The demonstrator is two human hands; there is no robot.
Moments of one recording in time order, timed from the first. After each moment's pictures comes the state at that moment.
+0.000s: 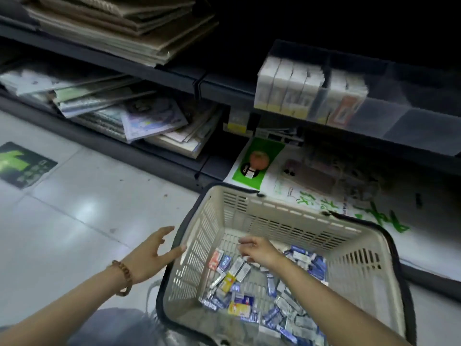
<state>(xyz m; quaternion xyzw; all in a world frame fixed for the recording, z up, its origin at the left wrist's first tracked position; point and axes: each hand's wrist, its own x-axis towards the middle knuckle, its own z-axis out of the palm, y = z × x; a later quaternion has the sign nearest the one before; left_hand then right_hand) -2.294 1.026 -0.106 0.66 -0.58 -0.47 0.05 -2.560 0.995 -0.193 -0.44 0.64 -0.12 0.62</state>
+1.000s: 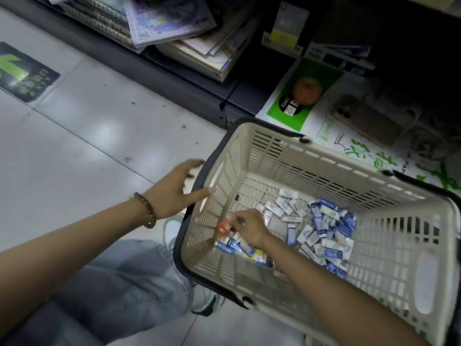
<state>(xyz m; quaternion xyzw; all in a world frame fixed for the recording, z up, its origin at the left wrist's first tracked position) -2.296 1.007 -0.135 0.63 -0.62 -0.46 0.10 -2.499 1.037 -0.271 -0.62 0.58 0.00 0.52</state>
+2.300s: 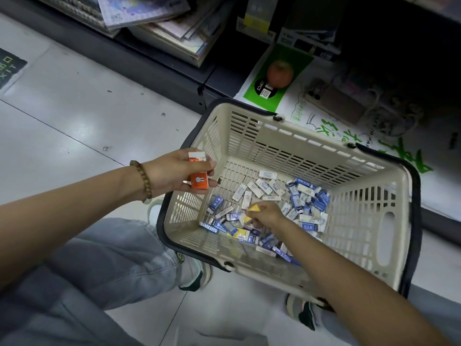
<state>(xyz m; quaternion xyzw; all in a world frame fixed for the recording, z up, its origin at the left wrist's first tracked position) -2.339 1.004 -0.113 0.56 -0.33 -0.74 0.19 -2.570 1.054 -0.263 -0.28 0.72 -0.08 0.63</state>
